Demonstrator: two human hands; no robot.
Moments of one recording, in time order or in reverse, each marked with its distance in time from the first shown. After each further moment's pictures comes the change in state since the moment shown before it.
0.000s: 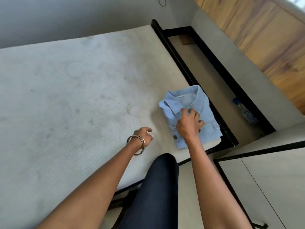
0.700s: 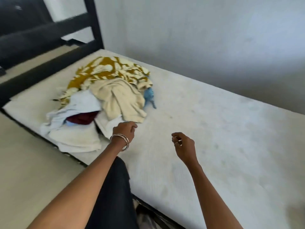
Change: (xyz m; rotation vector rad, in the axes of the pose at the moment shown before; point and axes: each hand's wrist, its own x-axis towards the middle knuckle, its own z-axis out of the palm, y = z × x) left_hand -0.275 -0.329 -0.382 0.154 1.031 -0.249; right_hand -0.267 -0.433 0.077 0.579 -0.387 -0.913
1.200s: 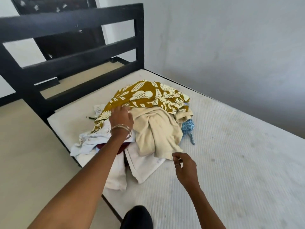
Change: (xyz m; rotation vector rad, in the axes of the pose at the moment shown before) left_hand 0.163 -0.105 -0.120 0.108 0.566 -0.197; right_hand 0.115 -0.065 0.152 0.042 -0.075 -0.283
